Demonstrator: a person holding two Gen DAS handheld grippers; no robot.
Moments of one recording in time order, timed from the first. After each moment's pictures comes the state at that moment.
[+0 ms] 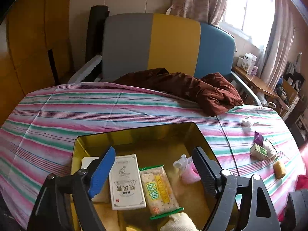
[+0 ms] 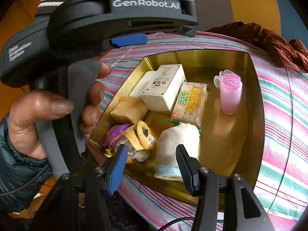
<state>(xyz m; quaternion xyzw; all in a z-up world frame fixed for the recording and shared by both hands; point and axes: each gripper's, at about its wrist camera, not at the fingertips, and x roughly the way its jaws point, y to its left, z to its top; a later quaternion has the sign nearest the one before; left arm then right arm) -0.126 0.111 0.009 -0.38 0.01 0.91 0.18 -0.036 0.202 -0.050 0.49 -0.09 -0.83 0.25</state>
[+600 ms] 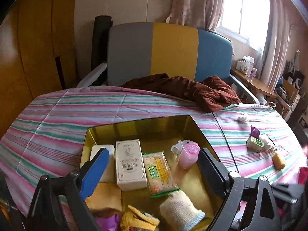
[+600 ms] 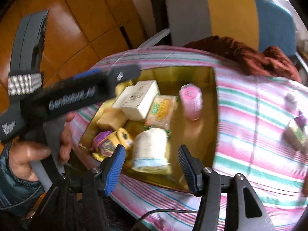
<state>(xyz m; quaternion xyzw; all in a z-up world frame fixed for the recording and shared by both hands) -0.068 0.099 0.014 -0.35 0.02 0.92 0.17 -0.004 0.241 -0.012 0.45 -0.08 -0.88 0.16</state>
